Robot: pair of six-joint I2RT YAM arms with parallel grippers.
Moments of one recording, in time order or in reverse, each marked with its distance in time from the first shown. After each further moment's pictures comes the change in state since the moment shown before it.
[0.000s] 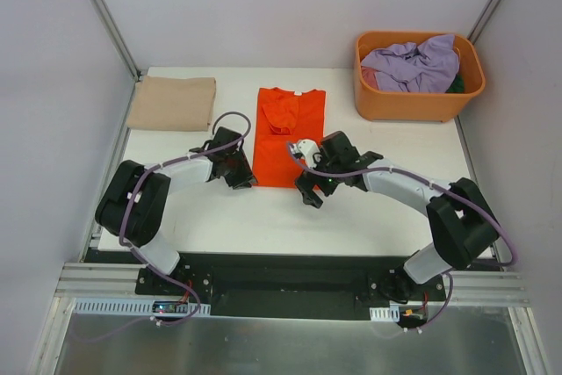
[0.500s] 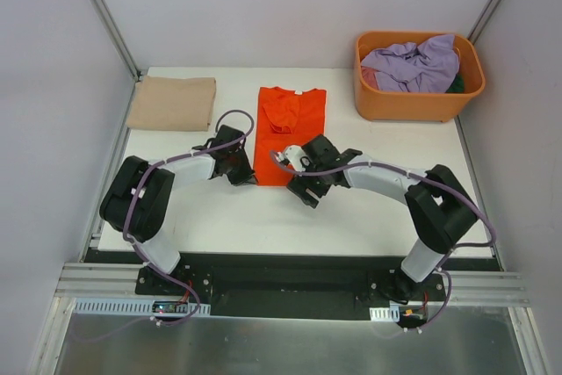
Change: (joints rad) left arm 0.000 0.060 0.042 0.026 0.029 0.019; right arm 0.083 0.144 0.111 -0.094 0.179 -0.032
